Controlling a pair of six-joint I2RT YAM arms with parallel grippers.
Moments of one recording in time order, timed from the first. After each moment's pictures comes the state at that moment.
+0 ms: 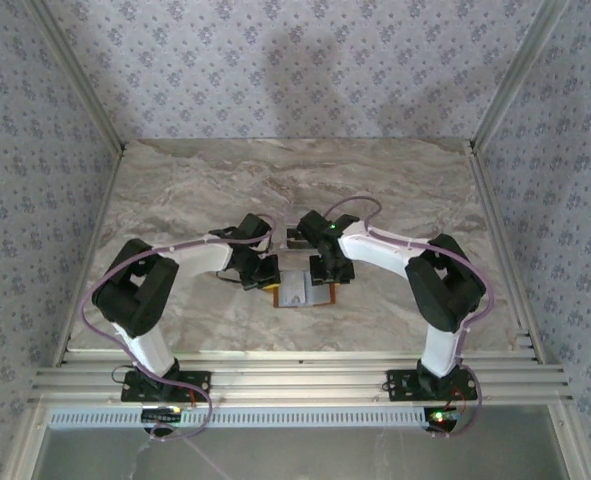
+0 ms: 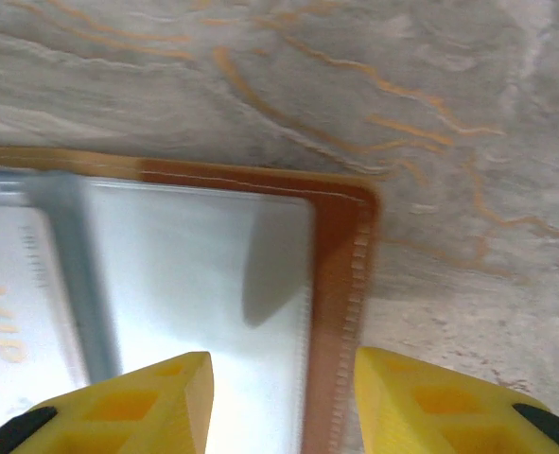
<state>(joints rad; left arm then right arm) -0.62 1.74 0.96 -0.46 0.36 -0.76 0.73 1.81 1.22 -0.89 0.00 0.65</state>
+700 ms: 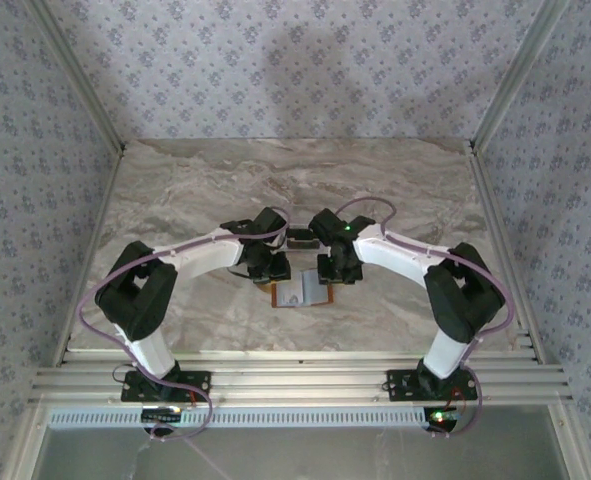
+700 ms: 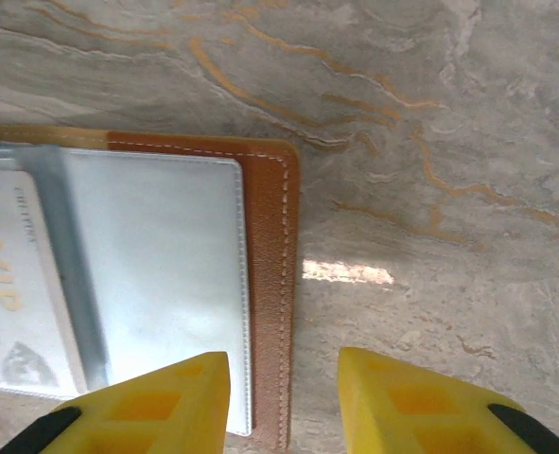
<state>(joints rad) -0.72 1.73 1.10 -0.61 0.24 -0.75 0.70 1.70 1.15 -0.85 -0.05 0.64</state>
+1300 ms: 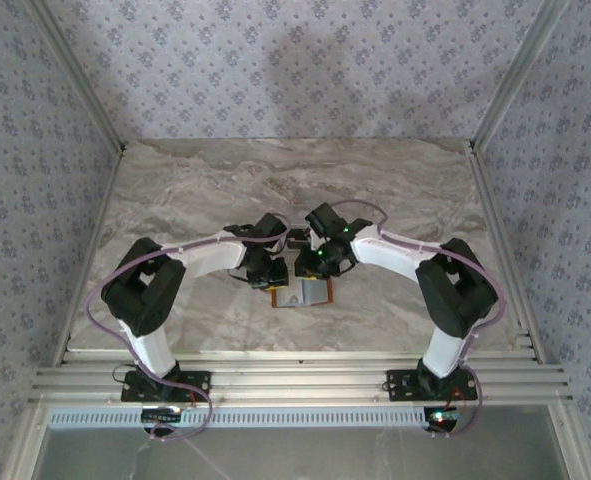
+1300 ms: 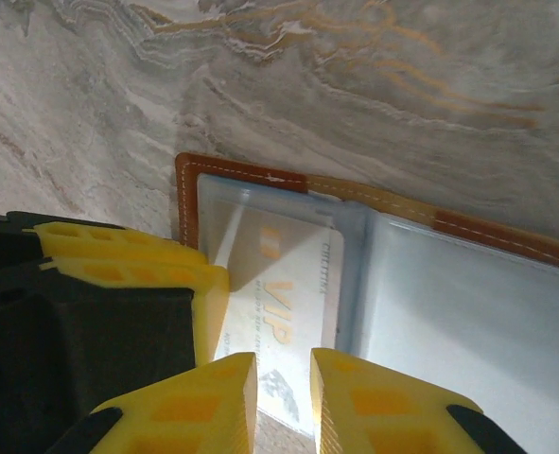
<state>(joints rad) -0.72 1.77 1.07 -0.60 0.24 -0.75 0.69 1.75 1.12 -0.52 -0.39 0.68</state>
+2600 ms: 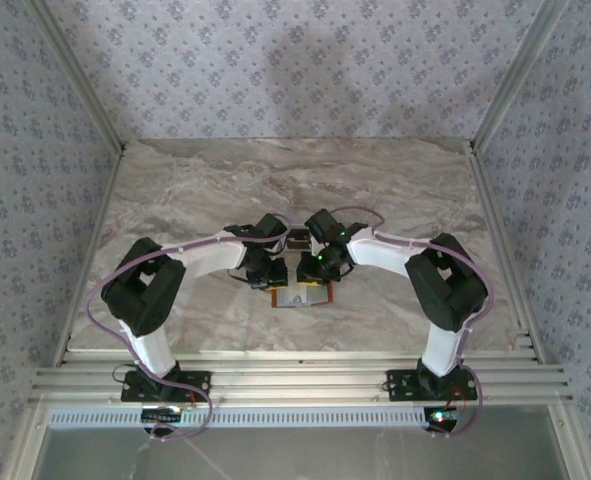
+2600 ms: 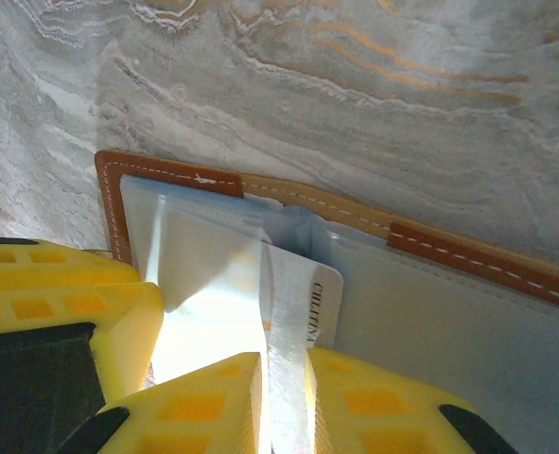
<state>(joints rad) -0.72 1.77 1.07 -0.61 0.23 -0.74 0.68 1.80 1.10 -0.51 -0.37 0.68</state>
